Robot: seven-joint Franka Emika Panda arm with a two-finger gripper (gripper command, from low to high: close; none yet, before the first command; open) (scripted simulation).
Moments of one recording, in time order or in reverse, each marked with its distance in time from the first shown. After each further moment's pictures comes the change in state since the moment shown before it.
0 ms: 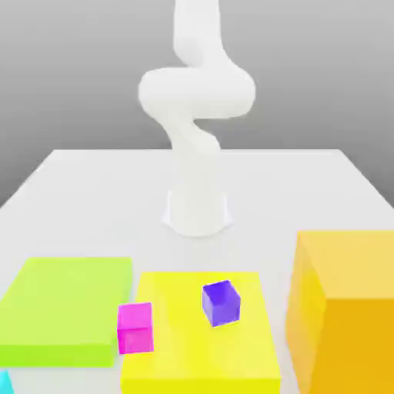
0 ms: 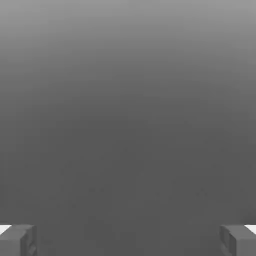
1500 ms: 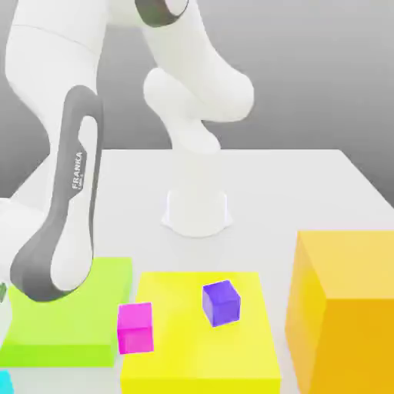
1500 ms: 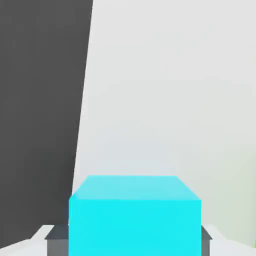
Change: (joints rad) arm -0.404 1.314 -0.079 0.261 0.090 0.310 0.799
